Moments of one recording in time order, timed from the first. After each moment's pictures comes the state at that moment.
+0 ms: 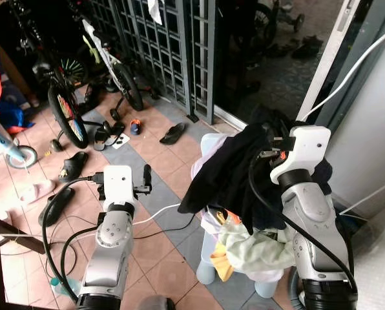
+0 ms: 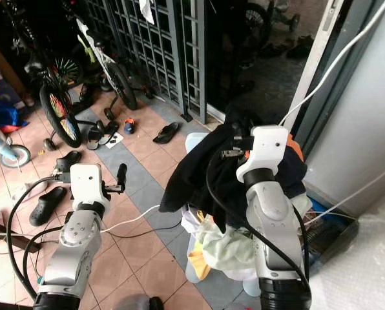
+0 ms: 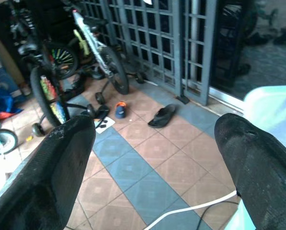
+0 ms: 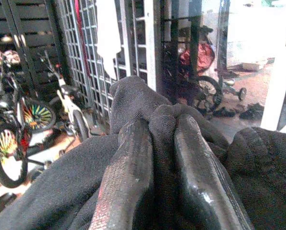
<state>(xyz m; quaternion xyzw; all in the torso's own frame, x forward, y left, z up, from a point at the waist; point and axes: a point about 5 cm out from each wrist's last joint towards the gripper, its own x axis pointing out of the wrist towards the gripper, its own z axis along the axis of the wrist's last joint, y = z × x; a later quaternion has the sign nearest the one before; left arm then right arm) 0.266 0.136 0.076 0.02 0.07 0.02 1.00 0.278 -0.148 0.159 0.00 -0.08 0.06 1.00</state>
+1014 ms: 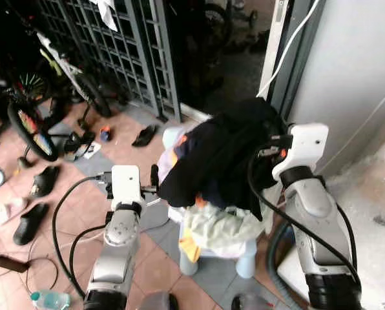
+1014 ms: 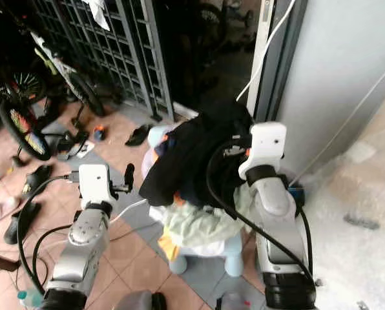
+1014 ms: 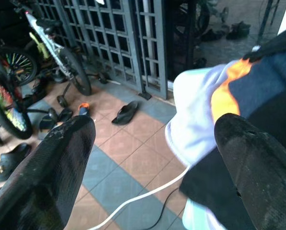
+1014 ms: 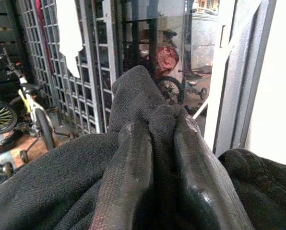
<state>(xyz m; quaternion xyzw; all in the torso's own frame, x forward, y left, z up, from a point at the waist) 0.269 0.126 0.074 0.01 0.07 0.01 1.00 0.287 -0.156 0.162 -0.03 -0.09 0.05 0.99</state>
